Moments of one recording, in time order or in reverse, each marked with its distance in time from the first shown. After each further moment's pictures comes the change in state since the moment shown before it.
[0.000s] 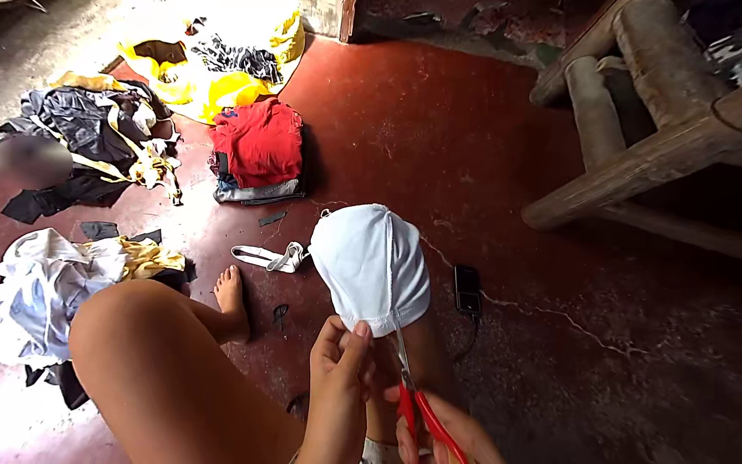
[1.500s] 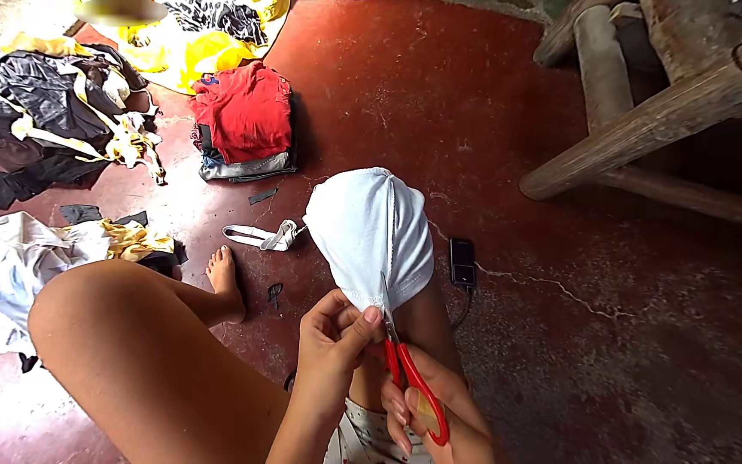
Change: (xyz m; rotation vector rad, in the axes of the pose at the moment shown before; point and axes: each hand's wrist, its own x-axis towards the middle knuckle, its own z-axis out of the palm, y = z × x) left_hand 0.005 0.003 -0.013 0.175 -0.099 0.002; right_hand 0.018 0.014 0.013 0.131 0.113 -0.122
